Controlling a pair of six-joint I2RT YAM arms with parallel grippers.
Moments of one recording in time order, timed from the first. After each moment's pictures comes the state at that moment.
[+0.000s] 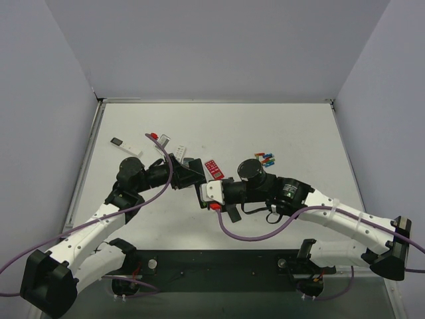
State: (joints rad) left arm -0.49 0.95 0.56 0.44 0.72 -0.93; right arm 1.07 1.13 1.02 -0.34 -0.34 -0.69
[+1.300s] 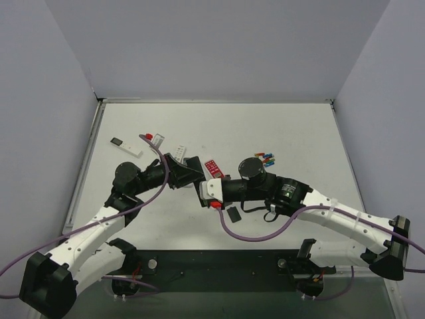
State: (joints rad) left arm -0.49 0.93 0.53 0.57 0.70 -1.06; right arm 1.06 1.15 1.02 -0.26 -0.38 -0.68
